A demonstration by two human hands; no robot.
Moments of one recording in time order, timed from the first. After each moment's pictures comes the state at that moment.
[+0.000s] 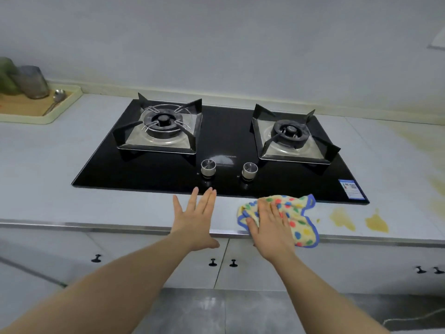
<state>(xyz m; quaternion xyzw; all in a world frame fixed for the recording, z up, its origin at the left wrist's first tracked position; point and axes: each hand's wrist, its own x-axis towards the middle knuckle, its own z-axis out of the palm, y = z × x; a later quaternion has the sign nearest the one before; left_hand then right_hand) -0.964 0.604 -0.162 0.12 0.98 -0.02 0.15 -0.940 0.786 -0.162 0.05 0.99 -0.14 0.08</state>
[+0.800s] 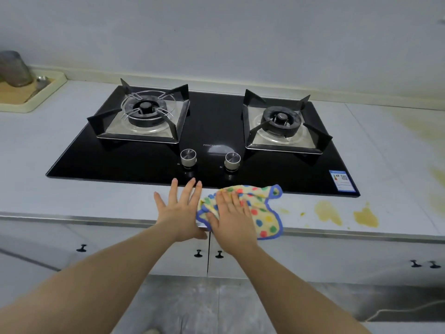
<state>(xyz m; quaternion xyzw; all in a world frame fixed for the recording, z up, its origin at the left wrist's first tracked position) -0.972 0.634 -0.167 0.05 0.98 -0.03 0.19 -0.950 0.770 -0.165 -0.08 0.98 -0.12 0.13</state>
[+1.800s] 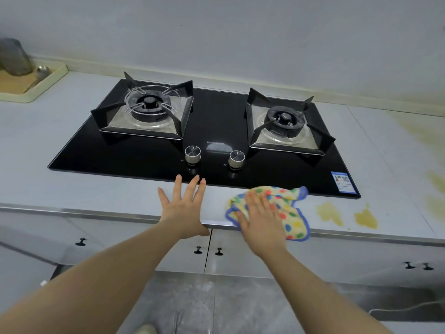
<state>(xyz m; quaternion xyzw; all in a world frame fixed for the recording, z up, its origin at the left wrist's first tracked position) -0.970 0.634 -0.167 0.05 0.98 -0.01 0.18 -0.942 0.814 -0.165 -0.01 0.99 -0.10 0.10</state>
